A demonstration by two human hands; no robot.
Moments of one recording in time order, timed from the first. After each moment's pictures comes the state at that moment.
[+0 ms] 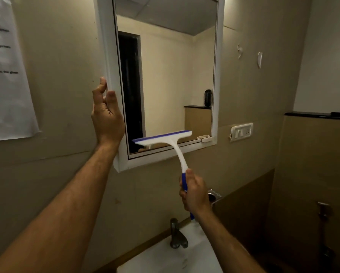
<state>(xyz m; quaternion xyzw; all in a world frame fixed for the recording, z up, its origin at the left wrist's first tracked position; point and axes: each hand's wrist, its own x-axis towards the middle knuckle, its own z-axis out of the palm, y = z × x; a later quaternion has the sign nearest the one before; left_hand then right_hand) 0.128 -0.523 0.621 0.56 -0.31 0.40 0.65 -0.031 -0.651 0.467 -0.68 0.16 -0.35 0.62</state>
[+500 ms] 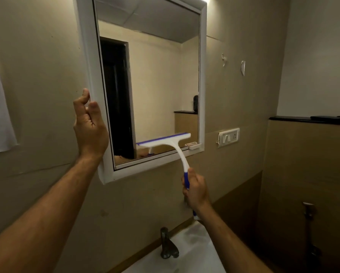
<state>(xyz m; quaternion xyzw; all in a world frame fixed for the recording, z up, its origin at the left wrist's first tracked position) 0.112 -0.524 0.622 0.58 -0.31 0.37 0.66 -0.030 -0.701 0.475 -0.66 0.19 -0.39 0.61</state>
